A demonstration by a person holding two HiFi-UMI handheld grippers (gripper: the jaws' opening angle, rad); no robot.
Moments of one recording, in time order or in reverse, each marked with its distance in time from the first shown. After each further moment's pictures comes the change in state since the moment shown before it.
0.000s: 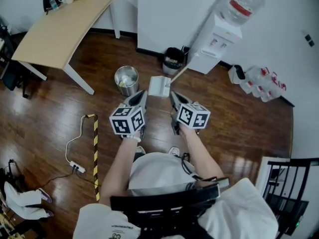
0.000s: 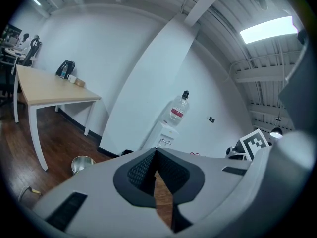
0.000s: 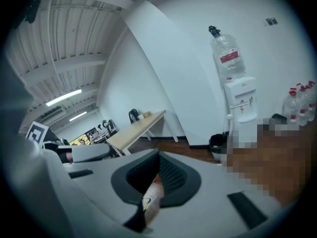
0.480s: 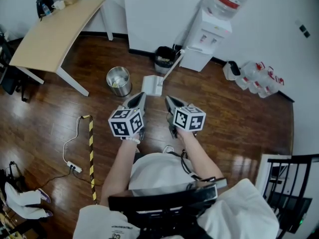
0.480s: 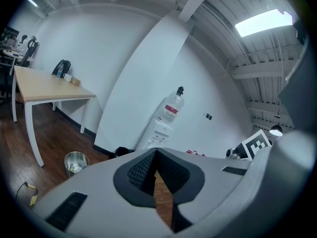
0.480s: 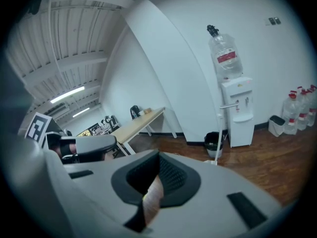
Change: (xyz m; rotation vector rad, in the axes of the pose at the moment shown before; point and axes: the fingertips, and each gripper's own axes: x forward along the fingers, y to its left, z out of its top) left arm 0.025 -0.085 -0.034 0.018 0.013 -0.001; right arm -0.066 -0.050 -0.008 -0.032 0.050 0.019
